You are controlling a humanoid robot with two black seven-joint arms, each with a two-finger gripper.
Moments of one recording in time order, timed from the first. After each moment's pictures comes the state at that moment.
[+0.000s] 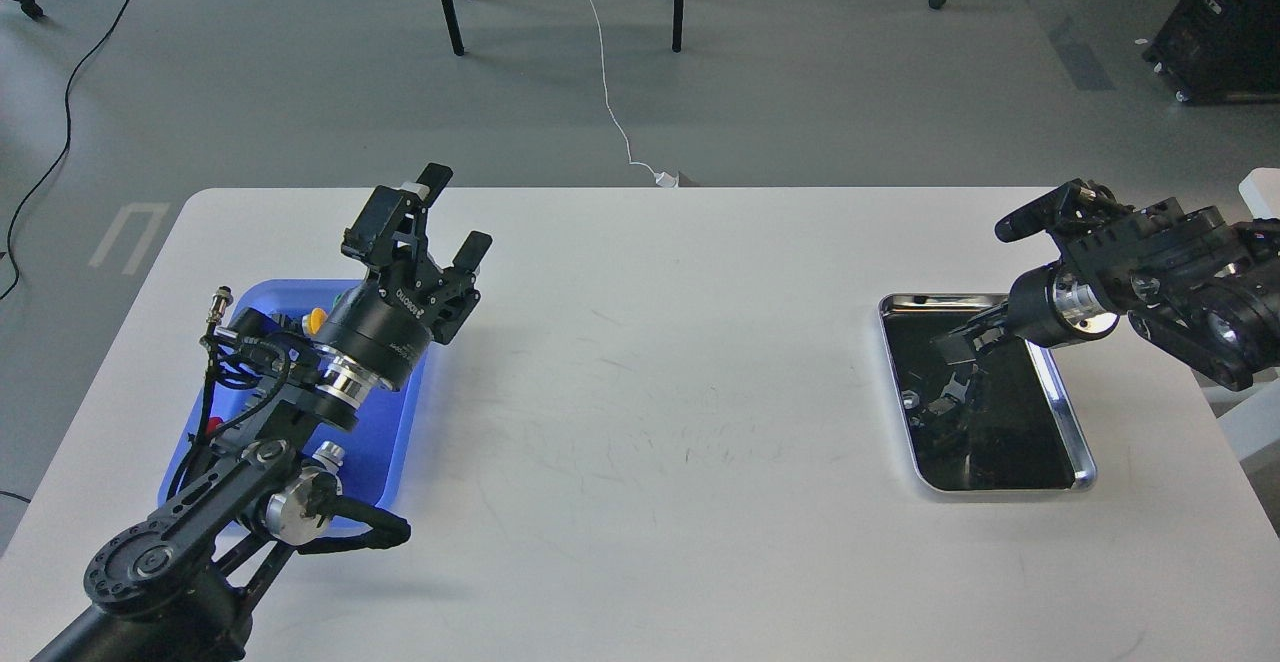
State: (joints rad) left arm -0.22 0.25 -1.03 -1.32 0.83 -0.11 -0.43; right arm 1.19 -0.46 -0.47 0.60 -1.47 0.37 0.49
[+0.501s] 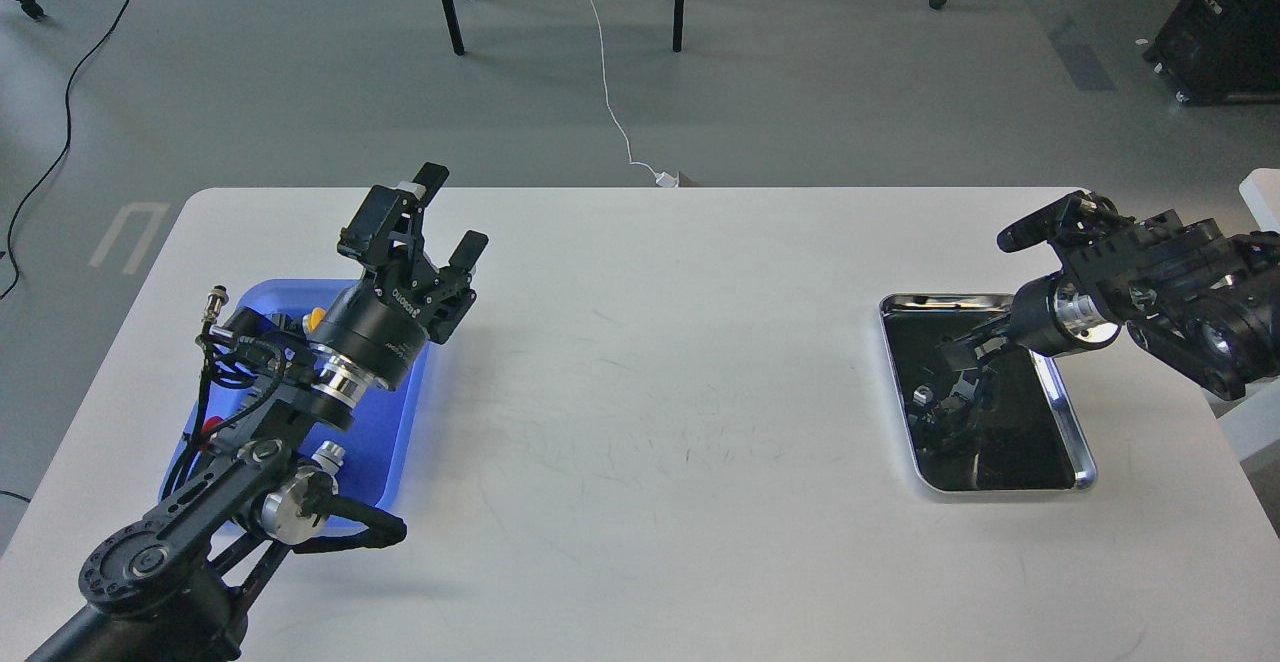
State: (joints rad) left arm -0.22 0.26 -1.03 -1.32 0.83 -0.11 -0.42; right arm 1.16 -0.44 -0.46 0.55 -1.47 0.36 0.49
